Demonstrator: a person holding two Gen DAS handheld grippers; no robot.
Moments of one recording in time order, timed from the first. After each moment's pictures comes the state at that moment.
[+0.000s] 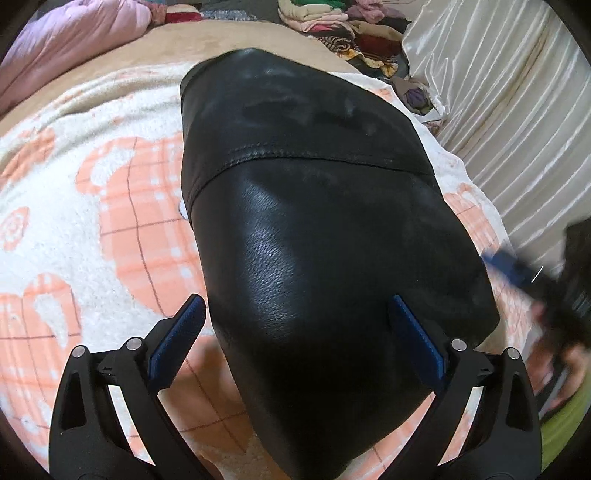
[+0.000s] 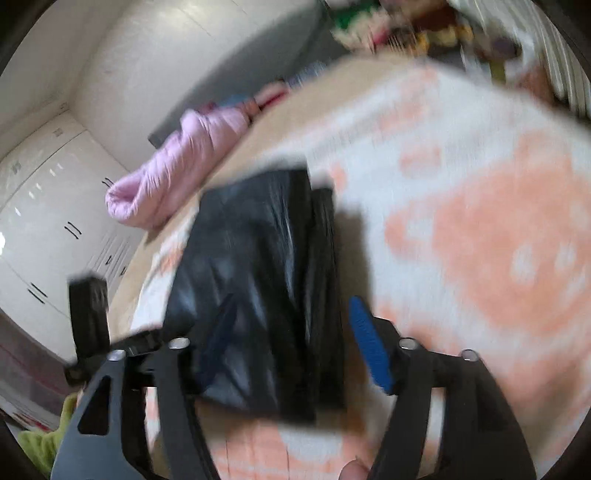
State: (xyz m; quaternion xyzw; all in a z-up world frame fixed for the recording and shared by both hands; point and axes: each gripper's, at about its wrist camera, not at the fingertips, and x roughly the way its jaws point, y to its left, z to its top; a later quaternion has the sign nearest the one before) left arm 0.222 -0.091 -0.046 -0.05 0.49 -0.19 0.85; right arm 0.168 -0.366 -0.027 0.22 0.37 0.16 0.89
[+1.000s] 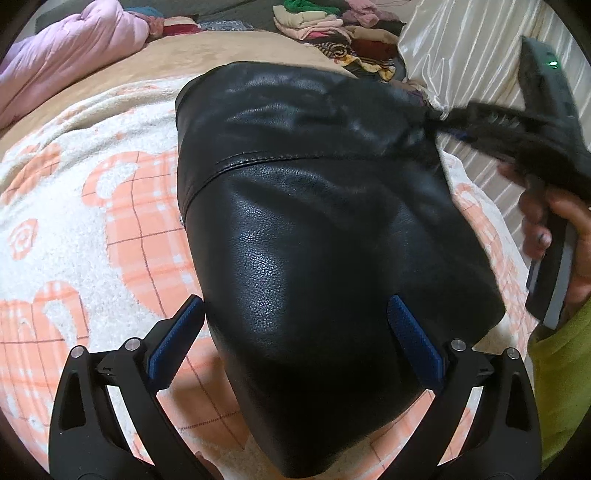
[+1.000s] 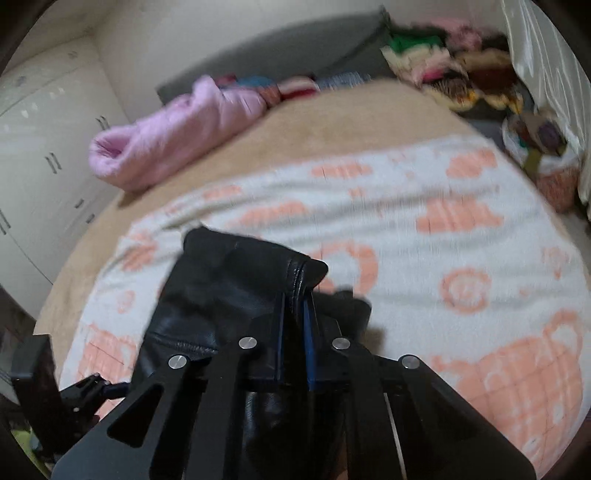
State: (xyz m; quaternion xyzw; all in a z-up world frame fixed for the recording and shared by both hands) left arm 0.205 -0.097 -0.042 -0.04 0.47 -0.19 0.86; right arm 0.284 -0.314 0.005 0.07 0.38 0.17 0.91
